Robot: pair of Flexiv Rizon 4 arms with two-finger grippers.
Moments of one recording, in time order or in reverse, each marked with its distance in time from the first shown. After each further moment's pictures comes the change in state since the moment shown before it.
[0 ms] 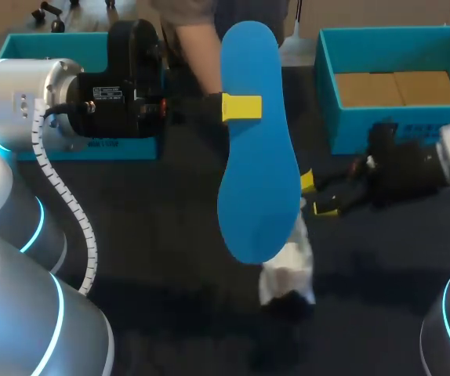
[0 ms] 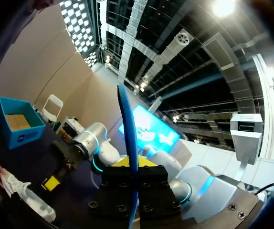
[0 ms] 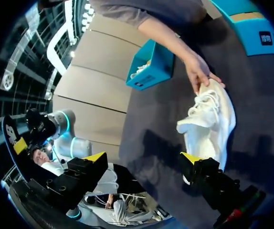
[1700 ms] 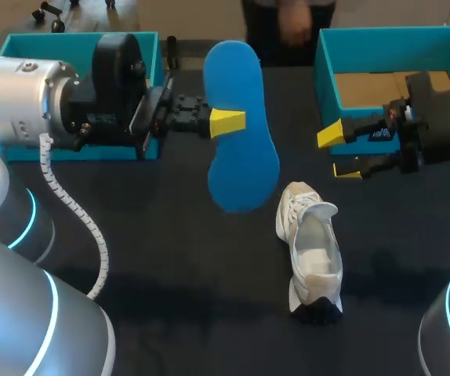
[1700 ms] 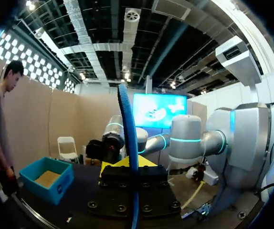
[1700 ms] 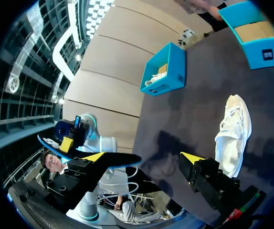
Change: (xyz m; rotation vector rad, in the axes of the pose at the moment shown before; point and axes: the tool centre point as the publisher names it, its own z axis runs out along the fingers) left arm -0.047 0.007 -0.027 -0.089 -0.078 0.662; right arm 0.064 0.017 -0.052 -0.021 0.048 0.008
